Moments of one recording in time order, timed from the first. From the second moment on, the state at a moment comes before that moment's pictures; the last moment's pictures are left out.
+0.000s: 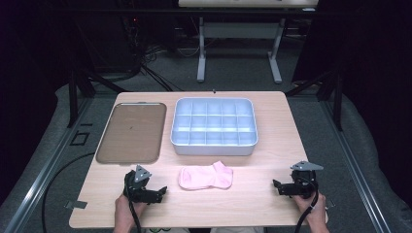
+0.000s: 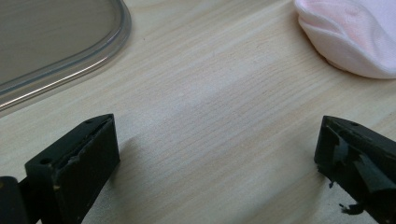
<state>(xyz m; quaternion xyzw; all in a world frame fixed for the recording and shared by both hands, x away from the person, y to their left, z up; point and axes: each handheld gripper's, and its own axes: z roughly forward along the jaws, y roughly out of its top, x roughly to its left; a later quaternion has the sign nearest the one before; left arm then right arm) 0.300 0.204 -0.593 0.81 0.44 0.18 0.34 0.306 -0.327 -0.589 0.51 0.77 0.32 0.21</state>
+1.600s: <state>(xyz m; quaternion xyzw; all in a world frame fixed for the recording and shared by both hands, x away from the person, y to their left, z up) 0.343 0.064 -0.557 0.88 0.32 0.08 0.35 0.304 -0.327 -0.590 0.51 0.77 0.32 0.21</state>
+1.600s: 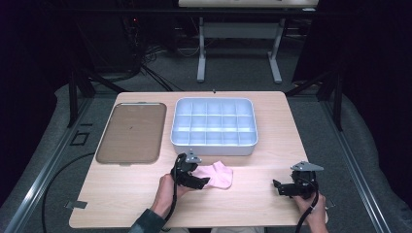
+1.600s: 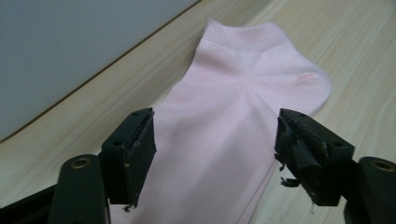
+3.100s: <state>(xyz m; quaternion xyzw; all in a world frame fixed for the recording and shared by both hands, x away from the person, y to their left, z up) 0.302 0.036 -0.559 0.90 0.24 0.04 0.37 0.304 -0.328 -0.590 0.51 0.77 0.32 0.21</state>
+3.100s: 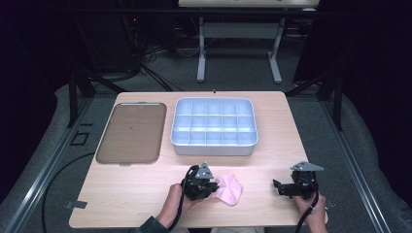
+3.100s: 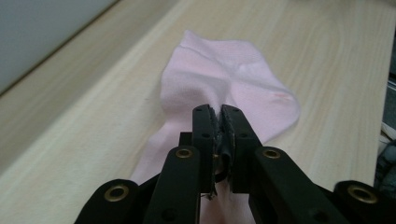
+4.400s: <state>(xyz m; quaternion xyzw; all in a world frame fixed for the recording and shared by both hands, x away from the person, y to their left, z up) 0.282 0.099 -0.572 0.86 0.37 0.10 0.33 0.304 -0.328 -0.590 0.51 0.77 0.32 0.21</state>
